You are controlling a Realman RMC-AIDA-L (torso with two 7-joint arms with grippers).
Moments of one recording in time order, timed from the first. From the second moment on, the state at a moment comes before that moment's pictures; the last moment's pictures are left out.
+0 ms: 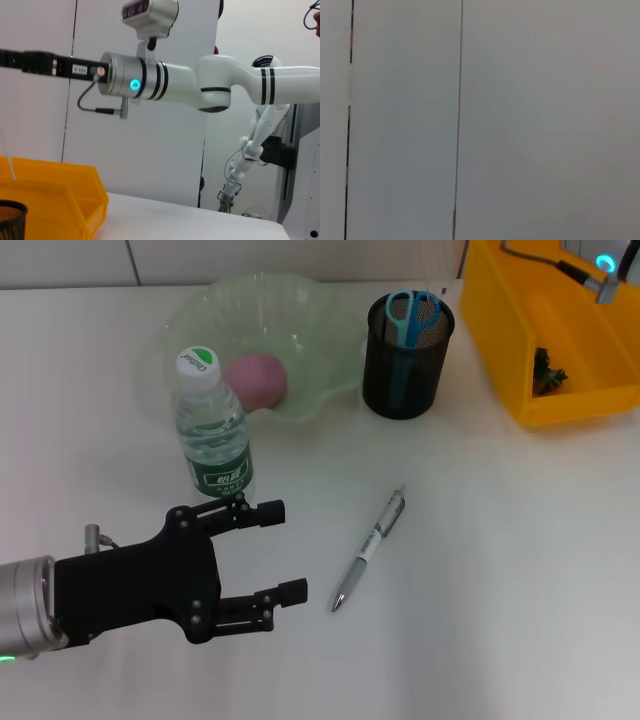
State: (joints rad) left arm -0.27 -2.06 1.16 0.58 1.50 1.71 -0.99; right arm 0.54 2.09 -1.31 -0.97 -1.24 -0.77 1.32
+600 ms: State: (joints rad) left arm -0.27 -2.06 1.16 0.58 1.50 1.71 -0.99; right arm 0.55 2.09 -1.42 -0.76 -0.90 -0.79 0.94
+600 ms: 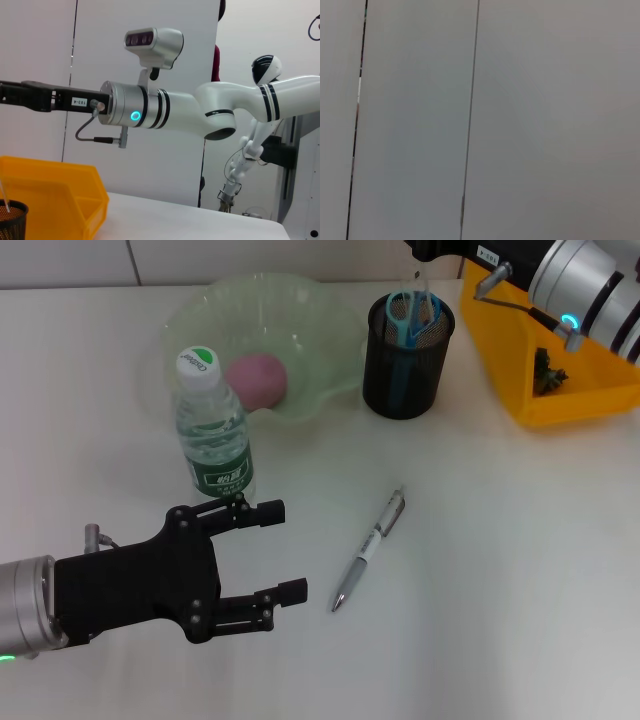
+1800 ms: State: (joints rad) left arm -0.26 -2.06 1.16 0.58 1.50 1.71 -0.98; right arm 0.59 2.09 -1.42 -0.46 -0.67 -0.97 0.76
